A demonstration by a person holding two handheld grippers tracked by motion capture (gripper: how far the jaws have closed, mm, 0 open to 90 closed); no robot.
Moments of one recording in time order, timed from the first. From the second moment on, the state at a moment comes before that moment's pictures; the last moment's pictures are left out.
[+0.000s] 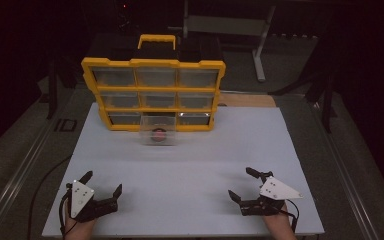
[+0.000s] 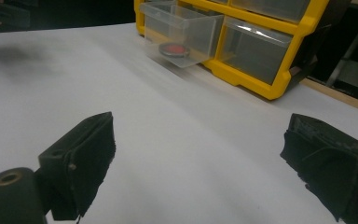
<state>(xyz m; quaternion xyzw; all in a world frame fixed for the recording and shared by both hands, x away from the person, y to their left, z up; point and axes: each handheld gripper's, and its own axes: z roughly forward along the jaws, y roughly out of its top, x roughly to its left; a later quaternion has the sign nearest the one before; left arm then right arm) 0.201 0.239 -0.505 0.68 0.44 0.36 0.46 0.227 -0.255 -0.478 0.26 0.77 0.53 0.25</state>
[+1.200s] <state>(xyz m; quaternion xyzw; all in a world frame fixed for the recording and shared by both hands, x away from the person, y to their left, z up) 0.201 0.241 -0.504 0.68 0.45 0.35 0.46 0.223 -0.233 -0.401 0.26 0.75 0.53 0.29</state>
